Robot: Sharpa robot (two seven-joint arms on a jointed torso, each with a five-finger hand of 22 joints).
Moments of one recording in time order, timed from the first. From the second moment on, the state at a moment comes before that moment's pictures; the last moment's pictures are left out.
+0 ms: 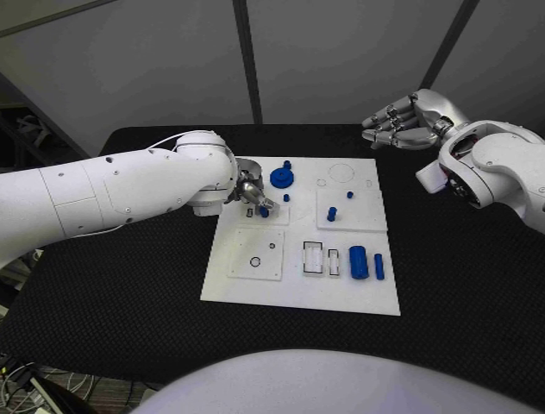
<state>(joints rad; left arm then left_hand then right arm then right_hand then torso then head) 1.27 -0.67 -0.08 1.38 -1.14 0.20 -0.55 0.97 -0.13 0.35 0.29 0.15 1.04 0.01 0.52 0.78 1.43 -0.05 1.24 1.22 1.47 -0.09 1.49 1.31 0.07 1.41 0.03 1.41 1.31 1.25 -0.77 0.04 1.34 -0.81 -0.30 0.09 1.44 -0.17 0.25 0.23 0.36 1.03 0.18 0.07 0.07 1.26 0.11 0.07 0.09 1.31 0.05 0.07 0.26 0.17 0.97 0.19 0.31 0.19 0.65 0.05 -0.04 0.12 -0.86</state>
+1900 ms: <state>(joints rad) 1.27 -0.67 -0.08 1.38 -1.14 0.21 -0.55 1.11 -0.06 0.43 0.23 0.15 1.03 0.01 0.52 0.79 1.43 -0.05 1.24 1.22 1.47 -0.10 1.49 1.31 0.07 1.41 0.03 1.41 1.31 1.25 -0.76 0.04 1.34 -0.81 -0.29 0.08 1.44 -0.17 0.24 0.23 0.36 1.03 0.18 0.07 0.07 1.26 0.11 0.07 0.09 1.31 0.05 0.07 0.26 0.17 0.98 0.20 0.31 0.19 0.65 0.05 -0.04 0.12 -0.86</state>
